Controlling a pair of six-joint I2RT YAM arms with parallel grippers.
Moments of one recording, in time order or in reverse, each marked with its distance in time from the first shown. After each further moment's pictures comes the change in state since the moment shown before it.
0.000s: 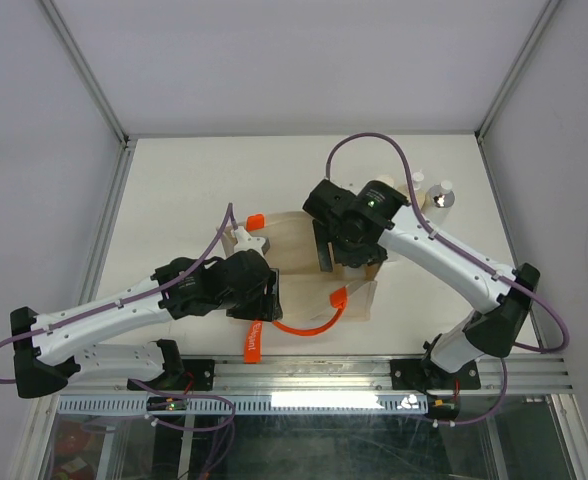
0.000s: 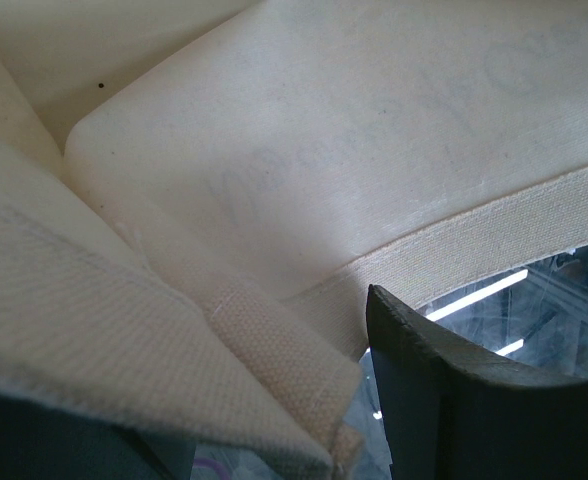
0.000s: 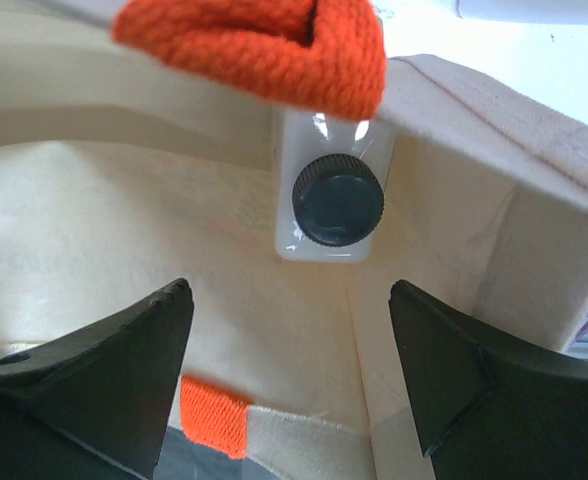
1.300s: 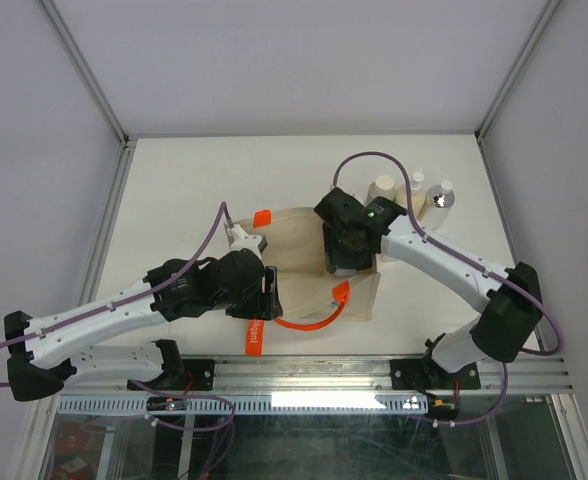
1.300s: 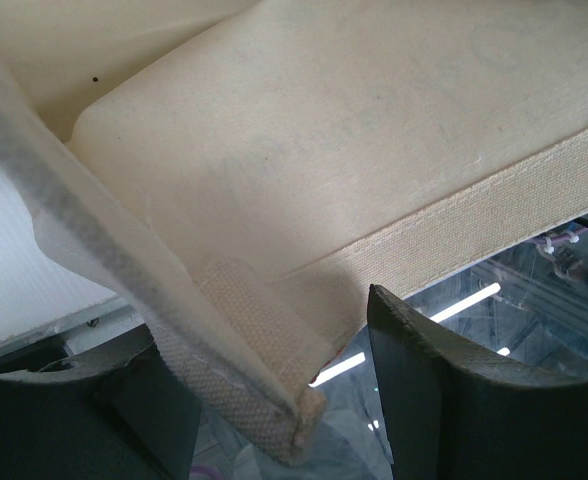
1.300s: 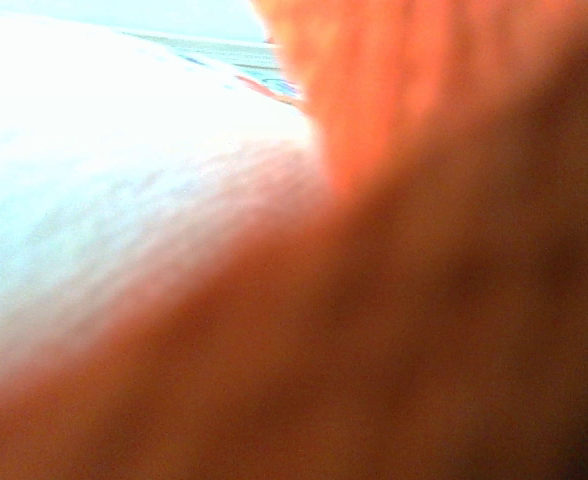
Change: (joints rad) left arm 0.000 -0.039 -0.005 0.019 -0.004 0.003; right arm -0.109 -0.031 -0.346 0.370 -0.097 -0.026
